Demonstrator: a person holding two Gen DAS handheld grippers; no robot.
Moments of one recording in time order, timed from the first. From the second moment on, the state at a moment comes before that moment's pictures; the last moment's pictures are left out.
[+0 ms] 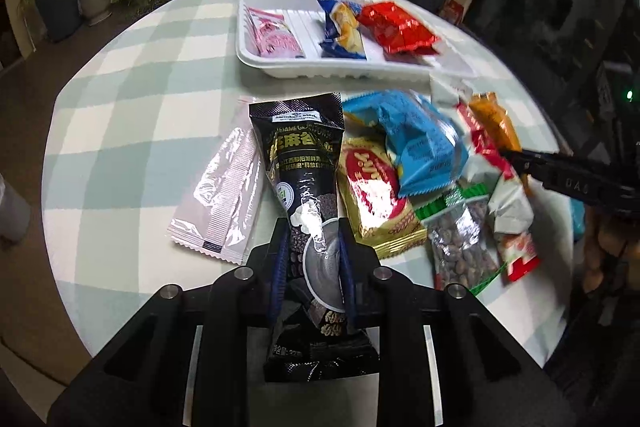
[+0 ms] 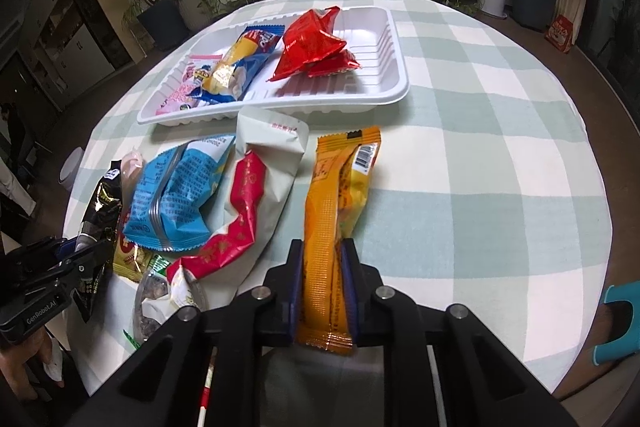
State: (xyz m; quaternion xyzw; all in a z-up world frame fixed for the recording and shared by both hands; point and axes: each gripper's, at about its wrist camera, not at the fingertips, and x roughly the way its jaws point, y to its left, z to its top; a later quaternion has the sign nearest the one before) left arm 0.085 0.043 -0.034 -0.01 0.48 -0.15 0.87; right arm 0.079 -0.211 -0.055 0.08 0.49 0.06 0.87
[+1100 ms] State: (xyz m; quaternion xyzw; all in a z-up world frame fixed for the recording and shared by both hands) left arm 0.134 0.074 0.044 -0.15 0.39 -0.20 0.89; right arm 0.081 -0.289 0.026 0.18 0.34 0.00 0.92
